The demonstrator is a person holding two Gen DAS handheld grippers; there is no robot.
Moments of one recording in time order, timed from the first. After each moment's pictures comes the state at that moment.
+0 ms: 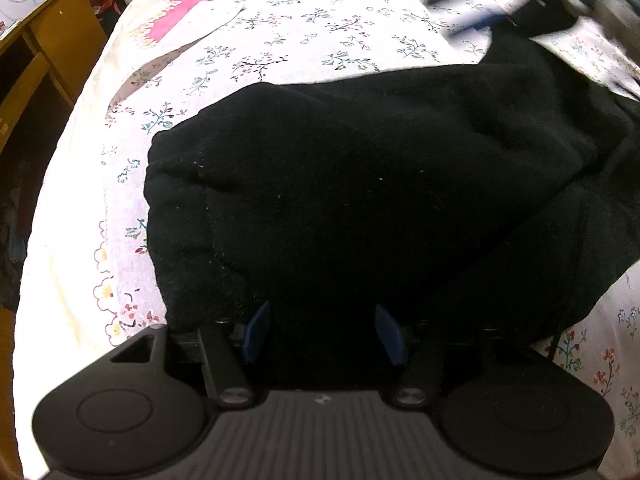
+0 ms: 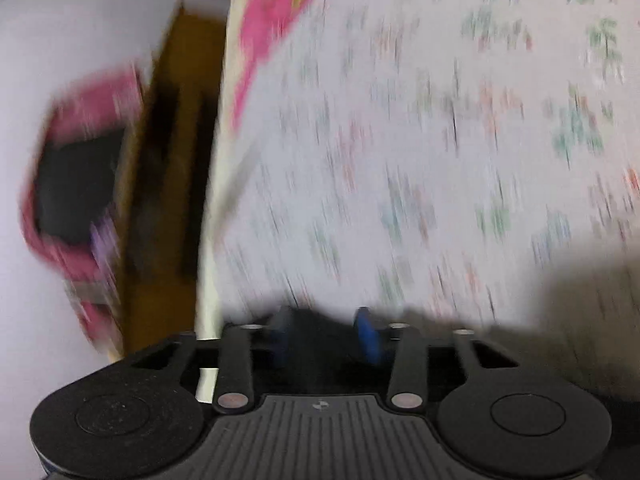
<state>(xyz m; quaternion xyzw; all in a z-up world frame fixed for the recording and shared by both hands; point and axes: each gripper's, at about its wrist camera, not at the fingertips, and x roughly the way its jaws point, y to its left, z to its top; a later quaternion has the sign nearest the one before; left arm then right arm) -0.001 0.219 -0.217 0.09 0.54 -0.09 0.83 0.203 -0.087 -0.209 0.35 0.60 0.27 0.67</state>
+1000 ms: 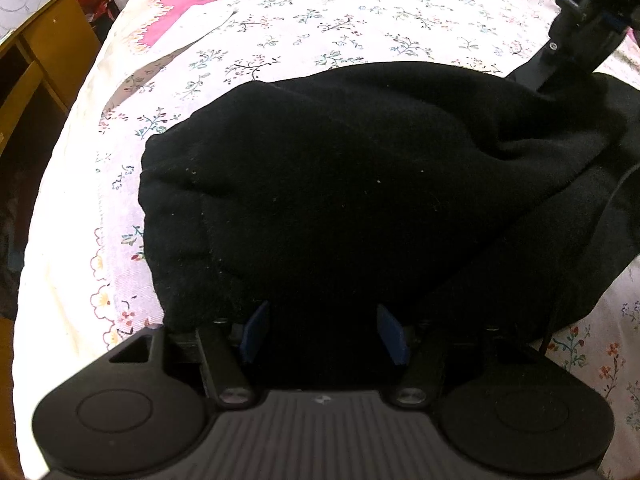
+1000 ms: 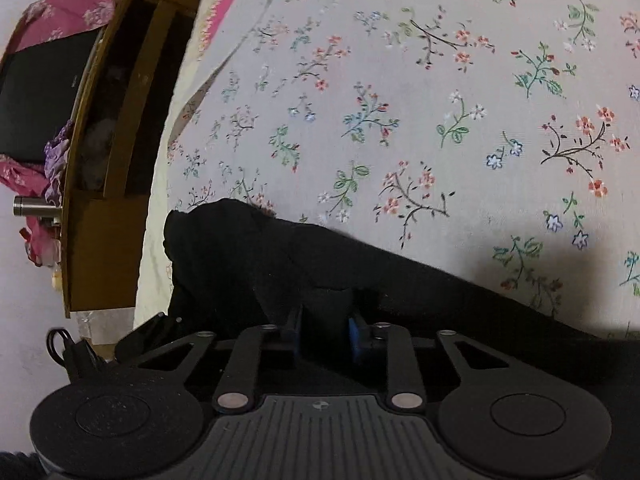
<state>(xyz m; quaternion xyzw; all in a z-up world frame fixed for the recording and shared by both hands) -0.003 0.214 -0.215 0.10 0.54 -0.10 0.83 0.161 -0.078 -0.192 0.18 0.69 0.28 0.65</state>
